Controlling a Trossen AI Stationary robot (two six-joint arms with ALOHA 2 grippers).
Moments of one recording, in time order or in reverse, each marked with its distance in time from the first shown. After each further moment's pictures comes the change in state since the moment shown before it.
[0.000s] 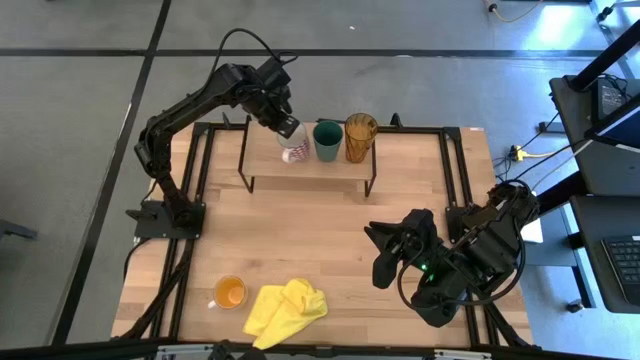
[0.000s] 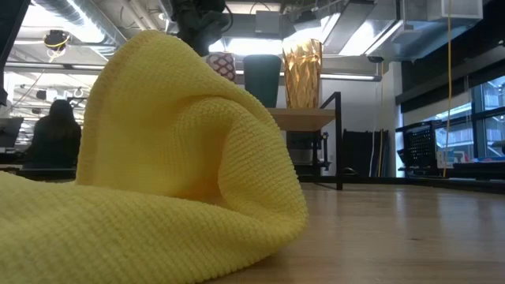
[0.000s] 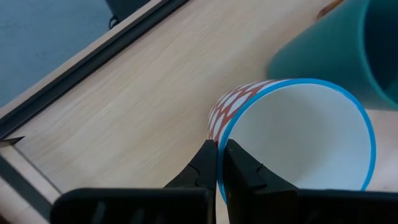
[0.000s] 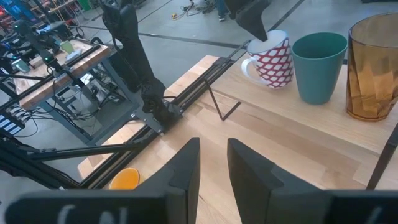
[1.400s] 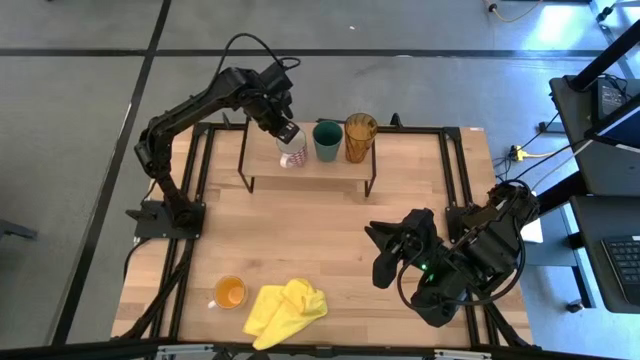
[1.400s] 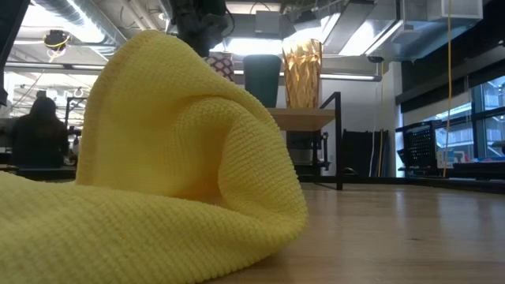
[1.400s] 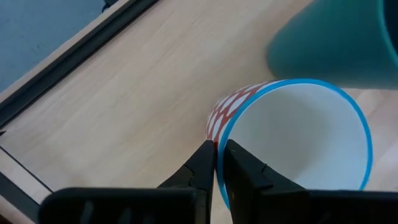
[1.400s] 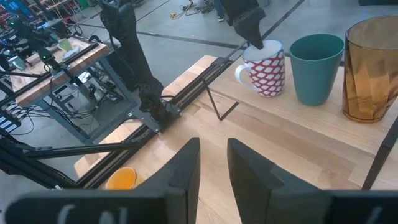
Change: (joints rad) left arm -0.016 0.000 -0.045 -0.002 0.016 0.022; right arm 0.001 0.000 0.000 -0.013 -0.001 -0.004
